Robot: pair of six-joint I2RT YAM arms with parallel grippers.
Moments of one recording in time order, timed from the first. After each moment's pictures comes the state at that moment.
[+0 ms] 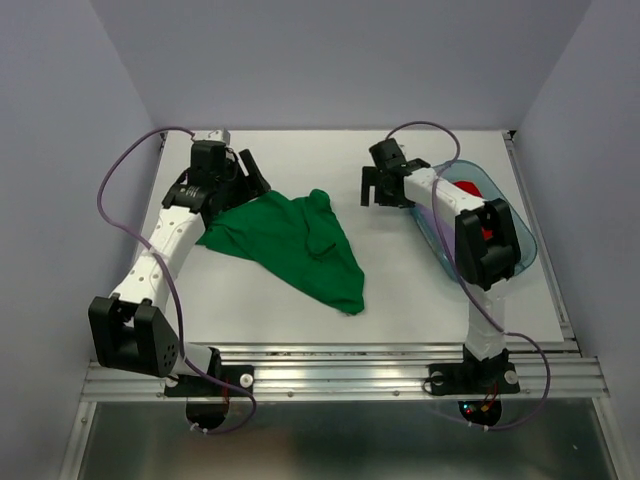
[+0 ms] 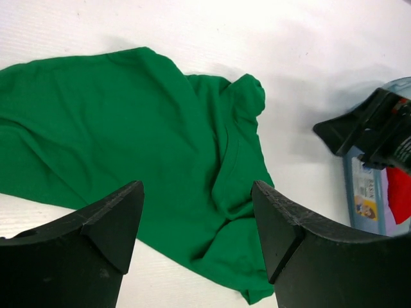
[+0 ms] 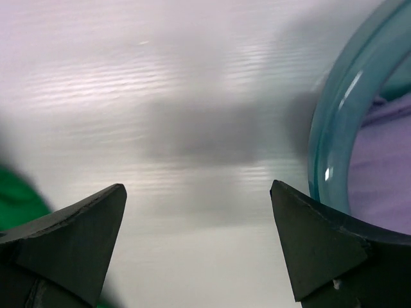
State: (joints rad) left arm -0.20 1.38 1.25 -0.52 0.10 -0.55; right arm 0.43 2.06 1.66 -0.62 0.28 0.41
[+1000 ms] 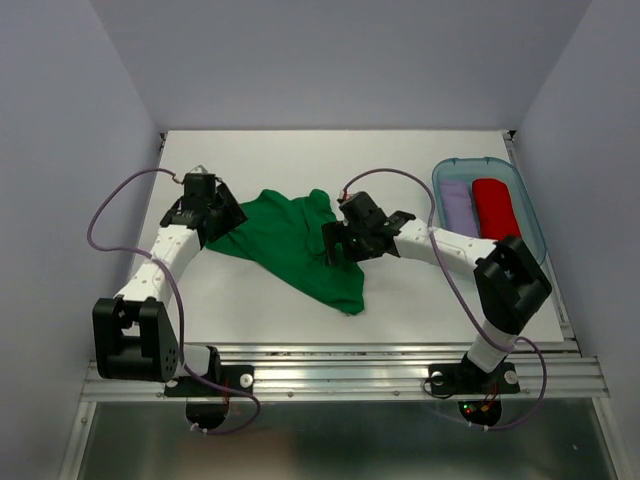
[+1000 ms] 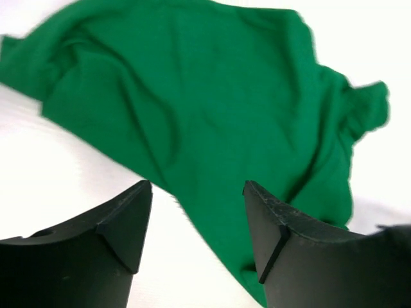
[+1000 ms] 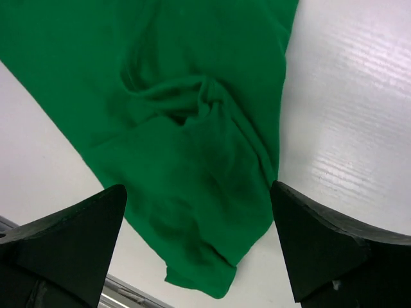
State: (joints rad) left arm -0.11 1.34 0.99 -0.45 -0.02 -0.62; right arm 0.73 1.72 1.21 -0.44 0.01 0.48
